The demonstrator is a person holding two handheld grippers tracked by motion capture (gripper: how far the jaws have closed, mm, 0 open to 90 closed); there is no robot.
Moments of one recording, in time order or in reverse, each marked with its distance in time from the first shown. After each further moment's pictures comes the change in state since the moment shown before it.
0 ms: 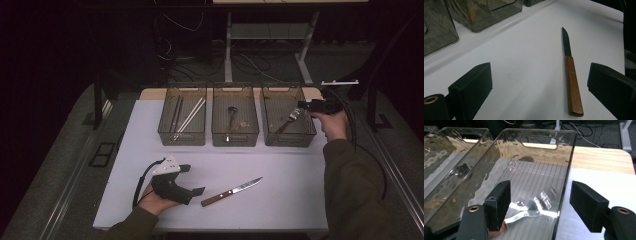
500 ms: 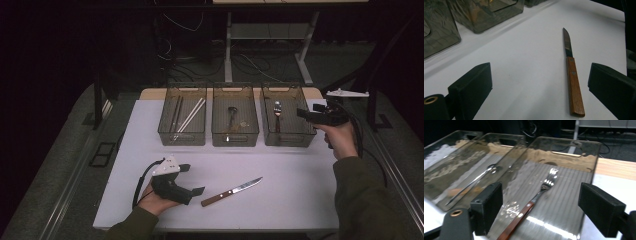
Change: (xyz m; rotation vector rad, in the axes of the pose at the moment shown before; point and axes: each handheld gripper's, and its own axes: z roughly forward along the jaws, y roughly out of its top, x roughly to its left) left arm -0.001 0.000 0.000 -0.004 0.011 0.007; right arm 0.025 -0.028 -0.044 -0.117 0.126 -0.090
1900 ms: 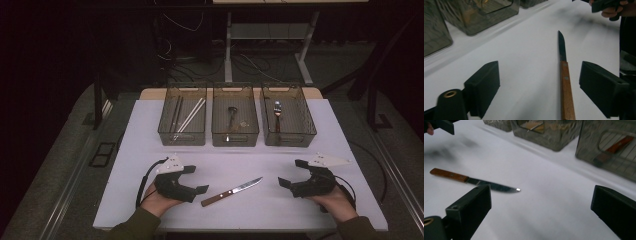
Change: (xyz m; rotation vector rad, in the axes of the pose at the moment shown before) left arm -0.009 0.010 0.006 0.009 -0.025 -0.020; right arm 0.104 -0.136 -0.051 0.085 0.239 -0.168
